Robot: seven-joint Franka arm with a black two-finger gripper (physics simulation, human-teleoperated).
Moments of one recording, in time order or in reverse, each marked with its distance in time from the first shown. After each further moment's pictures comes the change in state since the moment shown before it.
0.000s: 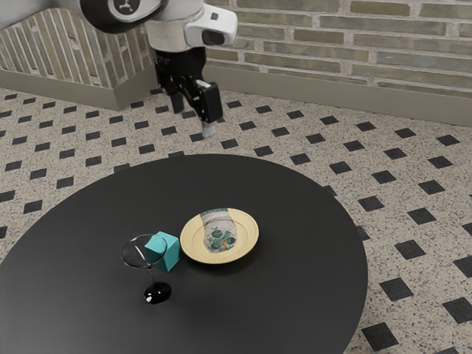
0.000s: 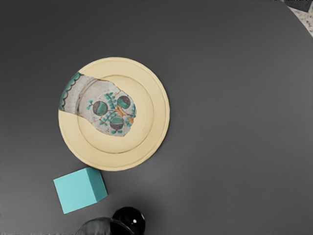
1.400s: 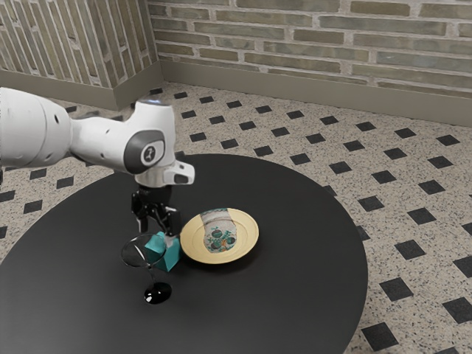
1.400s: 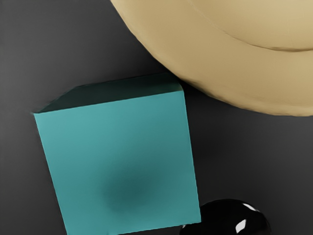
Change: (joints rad) arm 0.216 0.306 0.193 -0.488 -0.202 0.437 0.240
